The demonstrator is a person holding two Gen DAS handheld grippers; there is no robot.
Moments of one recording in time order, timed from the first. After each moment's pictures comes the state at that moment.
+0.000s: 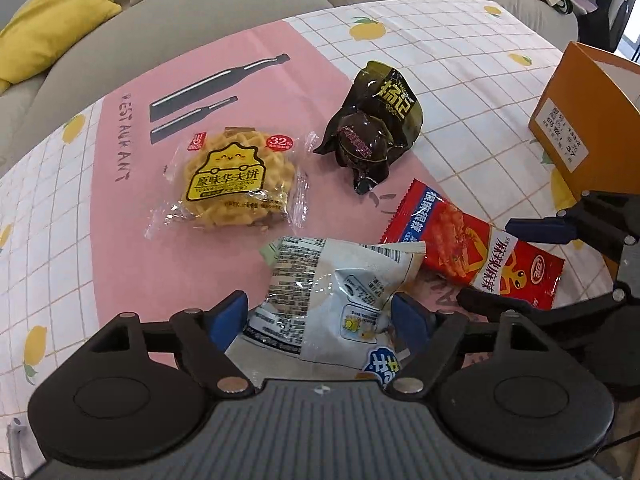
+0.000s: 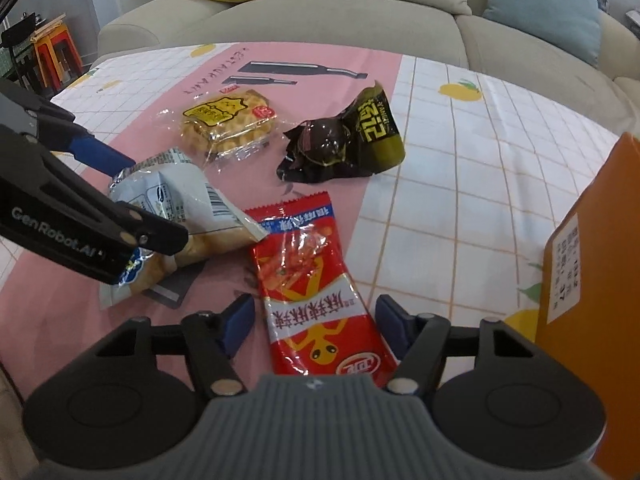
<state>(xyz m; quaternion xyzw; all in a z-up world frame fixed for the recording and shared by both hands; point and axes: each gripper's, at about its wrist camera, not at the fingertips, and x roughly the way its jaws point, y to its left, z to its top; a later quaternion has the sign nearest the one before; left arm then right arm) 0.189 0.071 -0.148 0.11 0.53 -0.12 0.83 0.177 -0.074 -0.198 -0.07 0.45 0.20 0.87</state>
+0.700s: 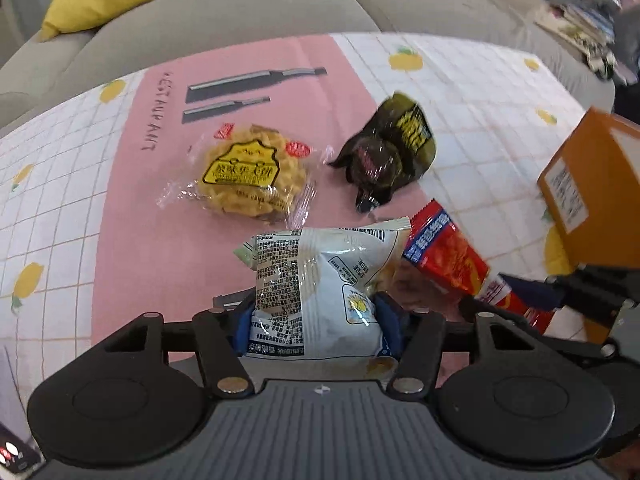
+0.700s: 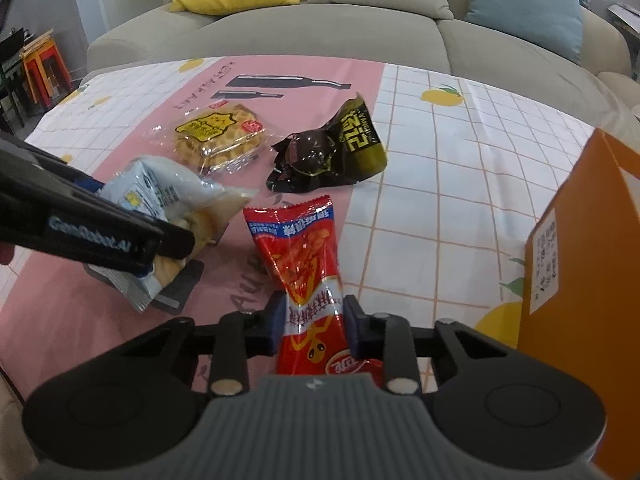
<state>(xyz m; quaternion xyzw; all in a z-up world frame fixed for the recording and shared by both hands) 0.175 0.067 -0.128 0.02 0.51 -0.05 0.86 0.169 -0.080 -0.186 -0.05 0.44 0.18 0.88</state>
